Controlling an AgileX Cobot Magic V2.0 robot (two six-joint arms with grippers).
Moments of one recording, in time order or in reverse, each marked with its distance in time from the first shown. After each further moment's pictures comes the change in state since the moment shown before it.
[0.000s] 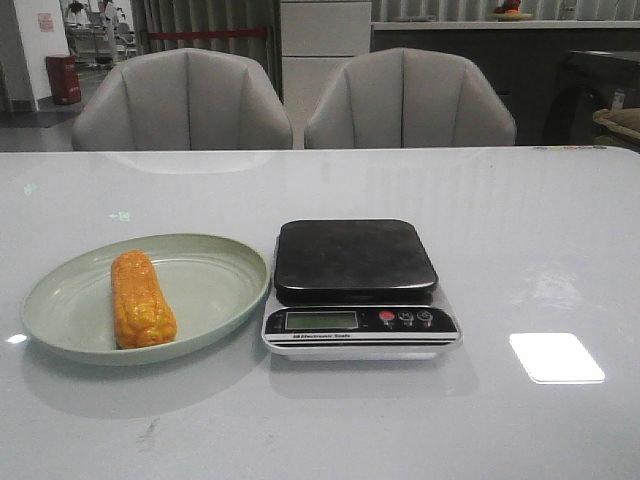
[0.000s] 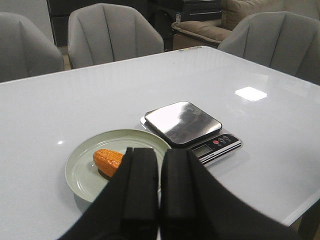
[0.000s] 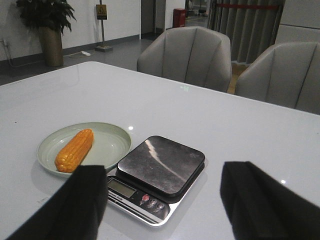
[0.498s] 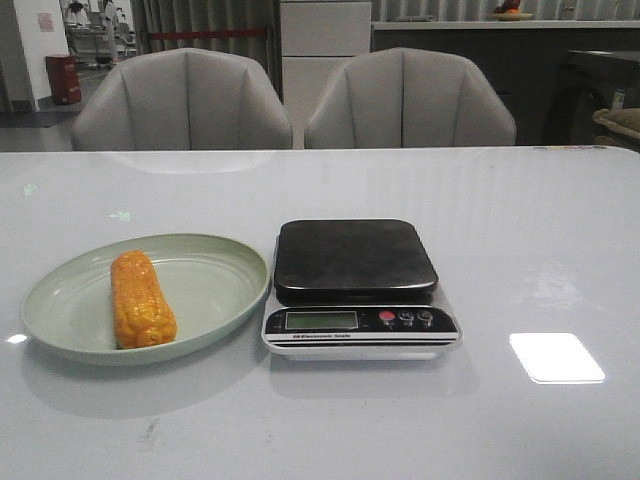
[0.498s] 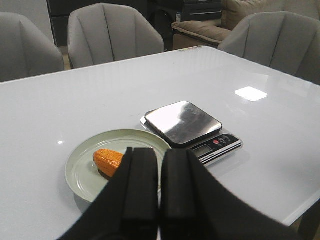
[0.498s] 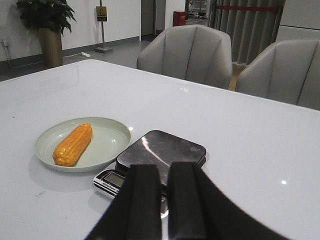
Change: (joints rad) left arm 0.000 0.000 0.000 0.000 0.000 0.000; right arm 0.000 -0.015 0.057 0.000 -0.041 -0.001
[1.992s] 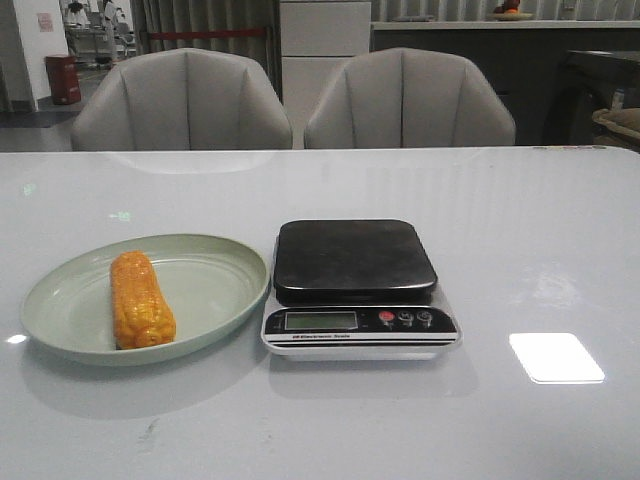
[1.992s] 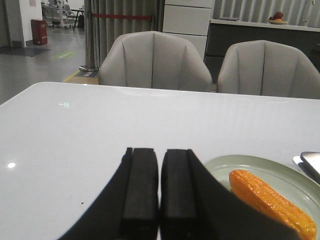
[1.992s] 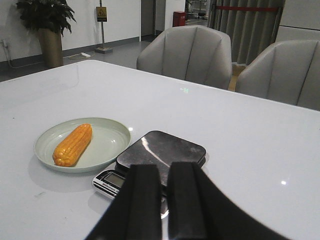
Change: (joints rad) left arm 0.686 0.000 0.424 -0.082 -0.579 0.000; right arm 0.000 0.000 0.000 0.000 -0.001 0.000
